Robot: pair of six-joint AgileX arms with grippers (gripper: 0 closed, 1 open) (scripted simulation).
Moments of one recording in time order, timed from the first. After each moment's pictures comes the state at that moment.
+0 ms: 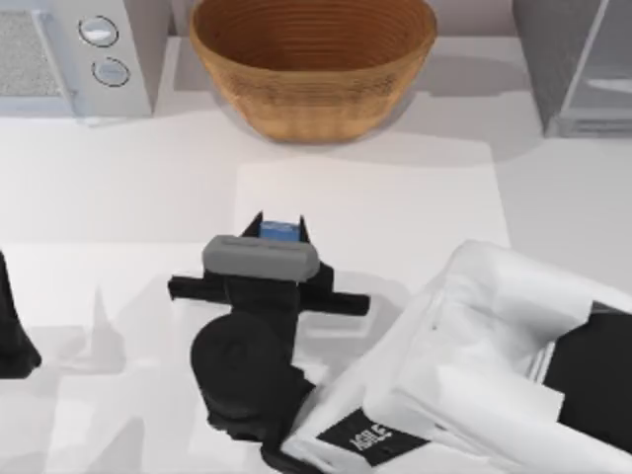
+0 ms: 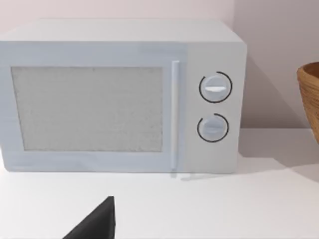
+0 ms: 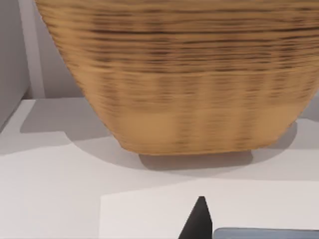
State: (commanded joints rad) left arm 0.00 0.00 0.00 0.00 0.00 0.00; right arm 1.09 2.45 1.22 1.20 1.25 0.03
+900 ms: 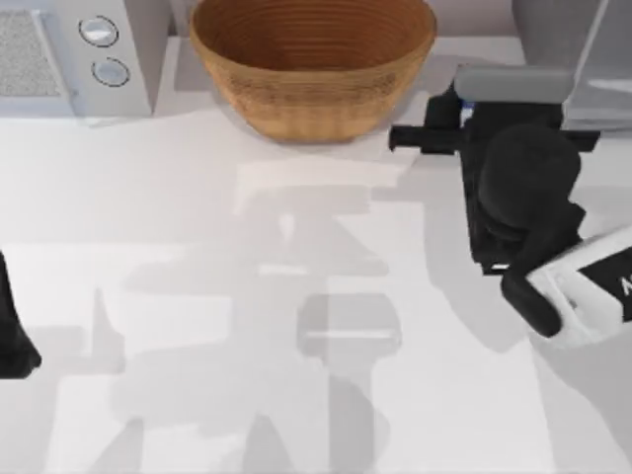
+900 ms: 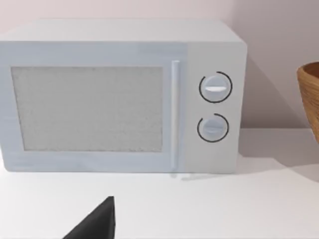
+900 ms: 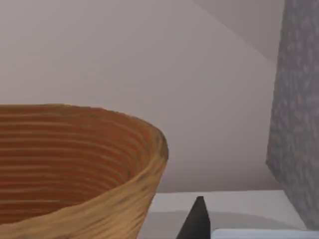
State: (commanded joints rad) left arm 0.00 0.00 0.00 0.00 0.00 0.00; right arm 0.56 1.98 0.82 1.17 0.63 0.01
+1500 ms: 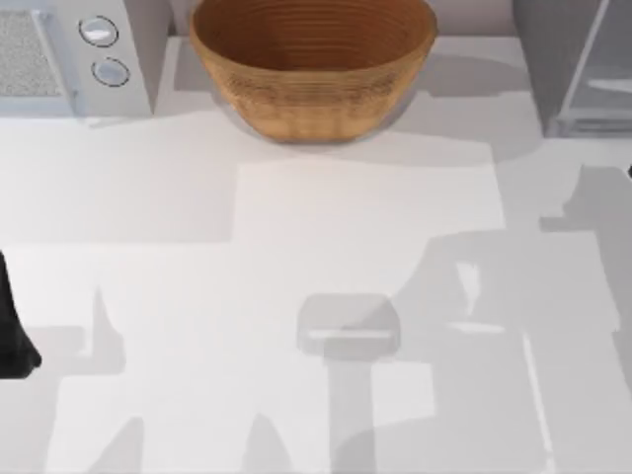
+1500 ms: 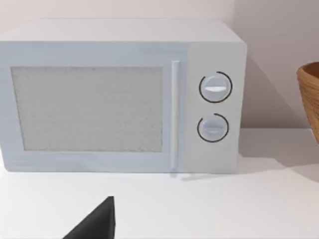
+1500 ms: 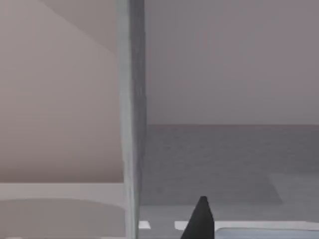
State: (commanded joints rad) left arm 0.00 0.00 0.00 0.00 0.00 0.00; right arm 0.02 1.51 0.40 1.12 0.04 0.02
